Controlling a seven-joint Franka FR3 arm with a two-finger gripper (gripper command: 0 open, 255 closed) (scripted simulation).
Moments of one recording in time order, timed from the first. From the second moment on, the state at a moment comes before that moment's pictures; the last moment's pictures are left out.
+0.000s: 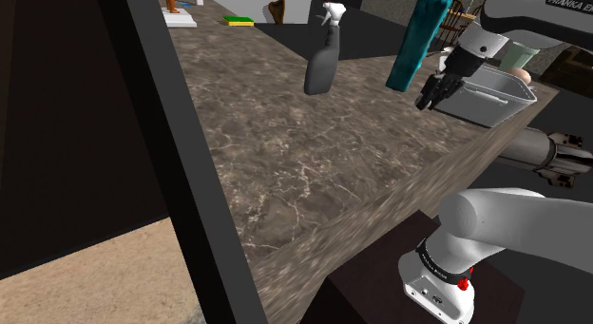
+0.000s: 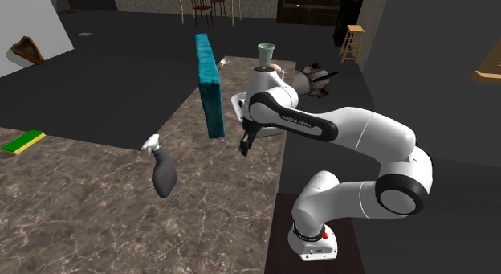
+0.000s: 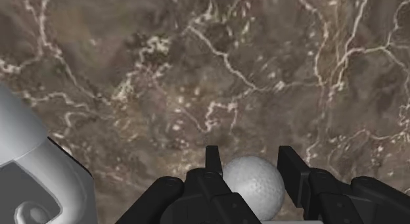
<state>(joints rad) -0.54 -0.87 -0.01 -2.45 0.14 1.68 -0.31</state>
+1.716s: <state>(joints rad) -0.53 -0.73 -0.02 -1.99 0.13 1.38 -0.27</state>
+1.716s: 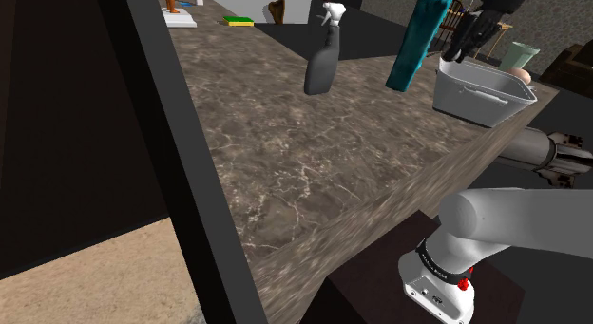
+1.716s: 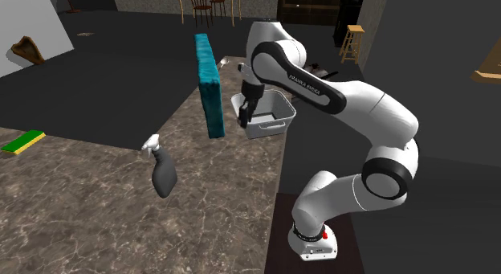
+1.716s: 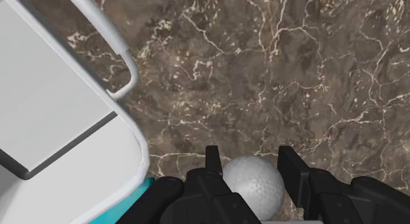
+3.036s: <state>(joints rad) -0.56 -0.42 -0.33 -1.64 0.05 1.31 -0.60</state>
